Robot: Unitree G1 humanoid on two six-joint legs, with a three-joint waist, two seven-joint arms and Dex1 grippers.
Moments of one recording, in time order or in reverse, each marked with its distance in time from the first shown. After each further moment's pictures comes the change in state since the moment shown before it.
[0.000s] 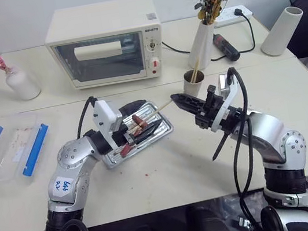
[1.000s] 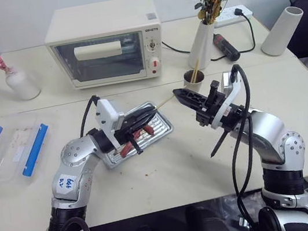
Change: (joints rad) left arm -0.019 -0.019 -0.002 0.036 0.009 -0.010 0.011; right arm -0.002 0.018 -0.003 -0.013 0.000 -0.039 0.002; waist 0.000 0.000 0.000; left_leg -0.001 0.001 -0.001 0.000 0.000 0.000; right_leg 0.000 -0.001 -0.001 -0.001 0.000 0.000
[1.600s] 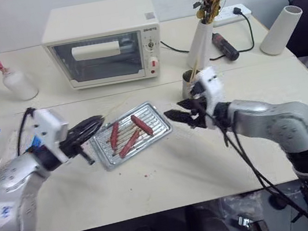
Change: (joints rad) left arm 0.291 0.300 0.406 -0.202 -0.138 0.197 0.008; right arm -0.219 -0.429 0.511 -0.050 -0.939 0.031 0.602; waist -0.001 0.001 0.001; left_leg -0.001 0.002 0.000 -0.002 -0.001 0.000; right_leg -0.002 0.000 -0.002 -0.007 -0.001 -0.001
